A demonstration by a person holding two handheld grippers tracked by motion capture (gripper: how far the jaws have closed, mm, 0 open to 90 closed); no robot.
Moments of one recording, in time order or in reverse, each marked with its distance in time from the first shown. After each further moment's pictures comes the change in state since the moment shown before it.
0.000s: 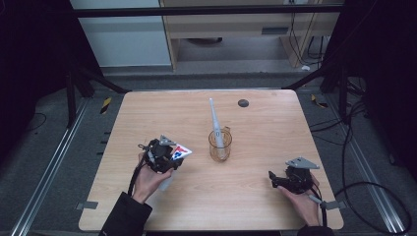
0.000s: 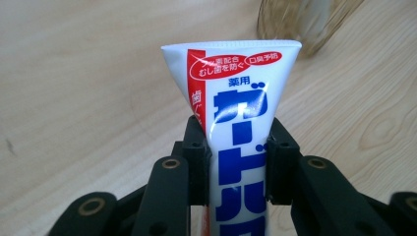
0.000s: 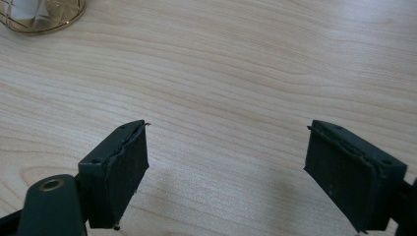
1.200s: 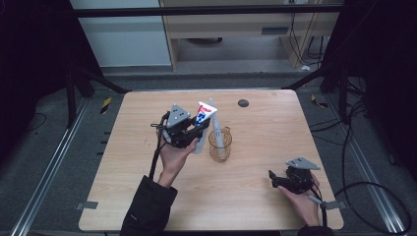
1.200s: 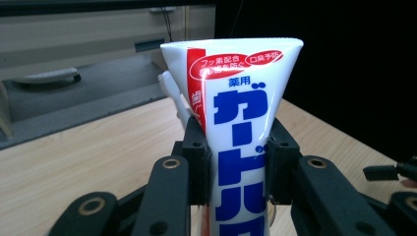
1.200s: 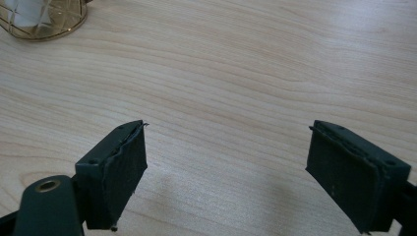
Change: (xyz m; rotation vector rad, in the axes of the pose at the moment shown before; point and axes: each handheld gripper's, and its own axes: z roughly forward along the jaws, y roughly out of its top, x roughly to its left) left arm -0.045 0.089 -0.017 -0.537 -0.066 0.017; right arm 0.000 0.000 -0.001 -0.026 -0.004 -0.002
